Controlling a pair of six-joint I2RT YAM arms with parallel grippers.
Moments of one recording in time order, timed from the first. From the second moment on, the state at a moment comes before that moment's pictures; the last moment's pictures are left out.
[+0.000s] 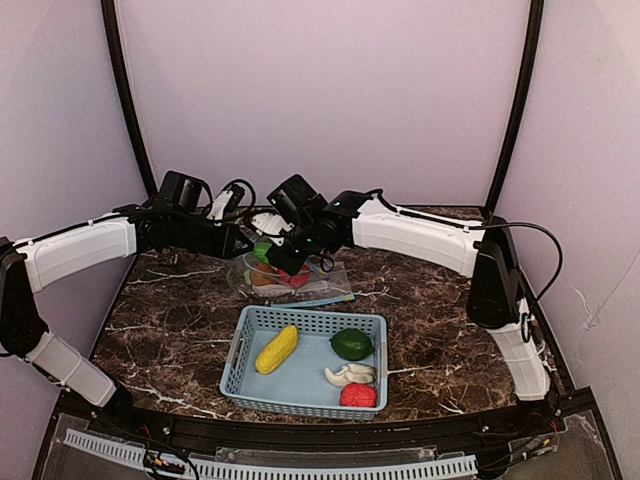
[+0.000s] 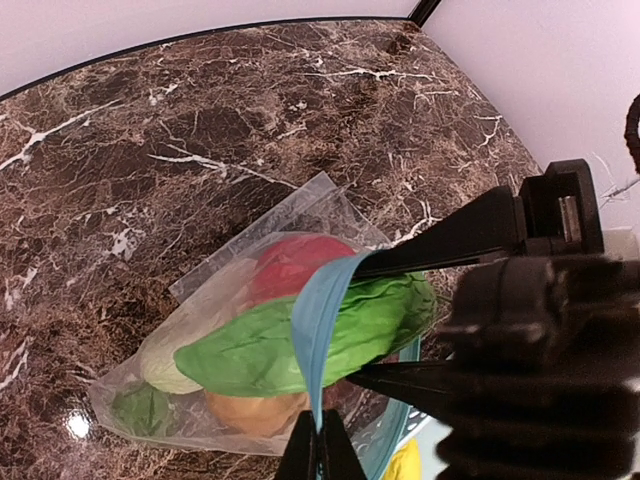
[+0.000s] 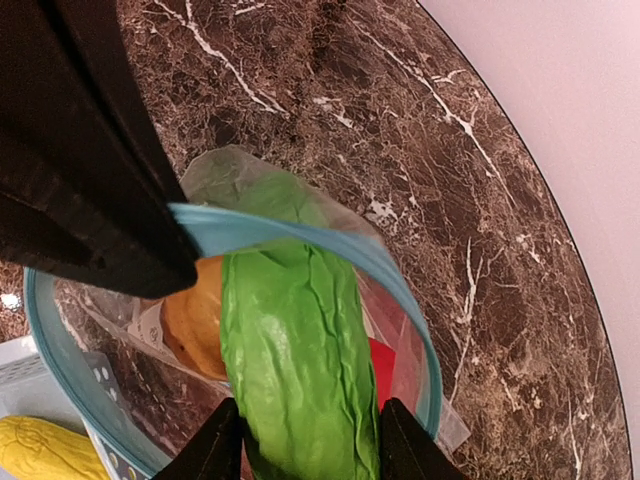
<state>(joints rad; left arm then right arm) -0.46 1.44 1.11 -0.38 0.37 -0.17 1.00 2.27 2.17 -0.71 0.13 -0.23</state>
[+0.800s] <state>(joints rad) -0.46 1.44 1.11 -0.38 0.36 -0.18 1.00 2.08 1.95 -0.59 0.09 -0.17</state>
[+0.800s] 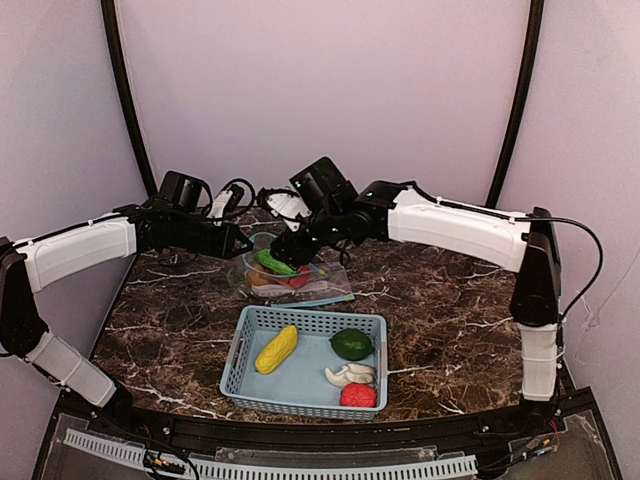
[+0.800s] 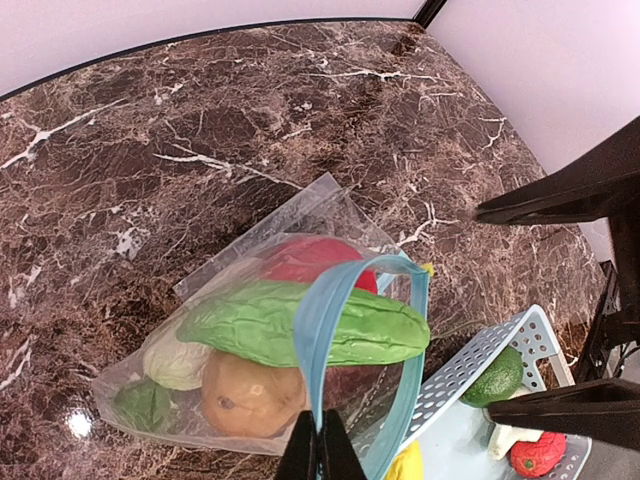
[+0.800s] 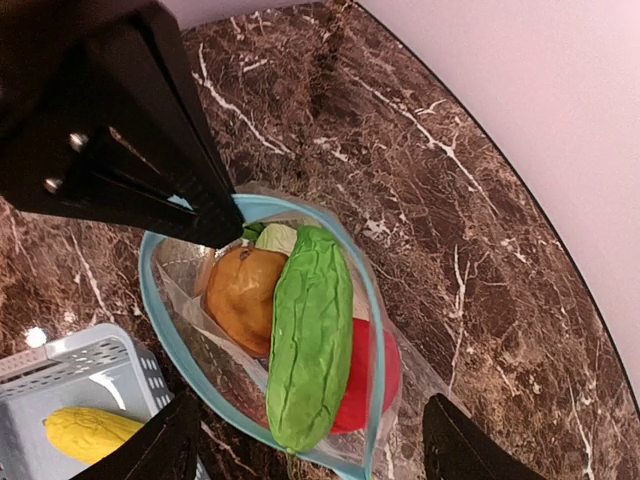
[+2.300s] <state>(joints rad) -0.46 1.44 1.11 -0.38 0.36 -0.18 0.99 2.05 1.73 -0.48 -0.02 0.31</state>
